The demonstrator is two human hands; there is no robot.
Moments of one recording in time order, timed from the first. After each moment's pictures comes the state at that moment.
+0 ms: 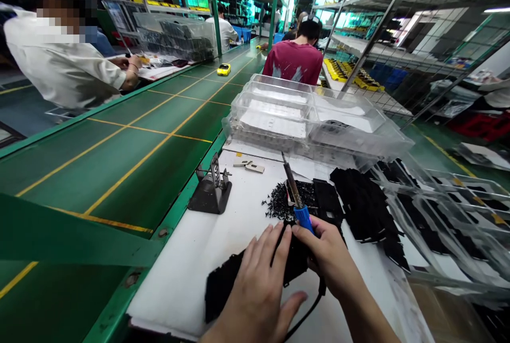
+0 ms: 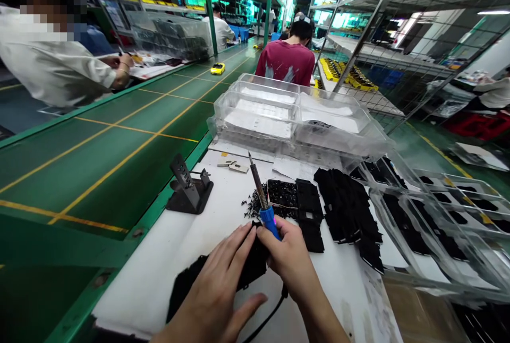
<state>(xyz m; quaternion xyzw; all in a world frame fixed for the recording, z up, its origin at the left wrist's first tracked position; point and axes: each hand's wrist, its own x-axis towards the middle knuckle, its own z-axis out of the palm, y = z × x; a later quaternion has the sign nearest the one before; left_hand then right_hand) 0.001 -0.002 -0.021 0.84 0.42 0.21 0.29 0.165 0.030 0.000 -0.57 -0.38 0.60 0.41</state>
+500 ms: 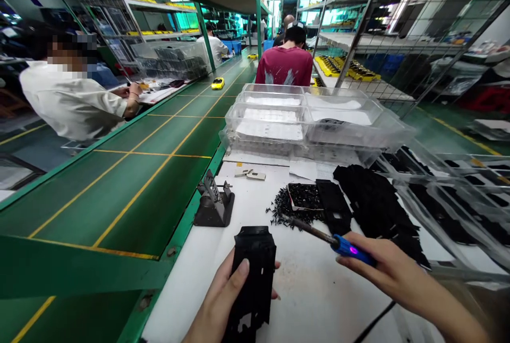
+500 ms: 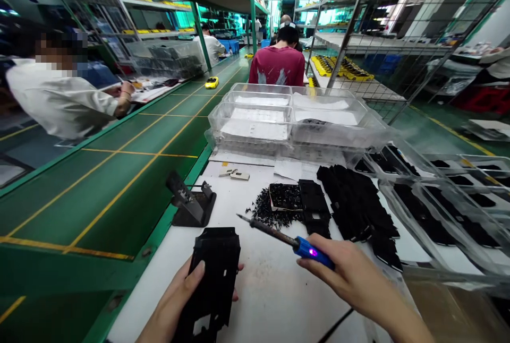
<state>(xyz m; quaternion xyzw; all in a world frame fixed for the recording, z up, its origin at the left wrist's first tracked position) -0.036 0.006 0.001 0.32 0.49 0.34 0.74 0.263 0.007 0.002 -0.59 -0.71 0.35 0.16</state>
